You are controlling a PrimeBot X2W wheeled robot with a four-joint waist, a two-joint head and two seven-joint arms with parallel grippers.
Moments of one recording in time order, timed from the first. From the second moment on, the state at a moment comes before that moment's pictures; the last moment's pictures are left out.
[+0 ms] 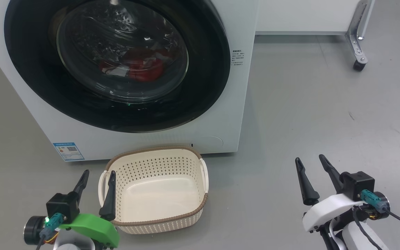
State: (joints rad) left arm -0.12 0.14 -0.29 0.37 -0.44 0.02 -0.25; right arm -0.12 -0.11 0.24 0.40 0.35 0.03 -0.25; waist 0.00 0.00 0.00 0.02
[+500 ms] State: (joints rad) left arm -0.12 0.12 -0.27 0.40 -0.44 0.03 -0.25; right arm -0.12 -0.10 0.21 0.41 0.35 0.03 -0.25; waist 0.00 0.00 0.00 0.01
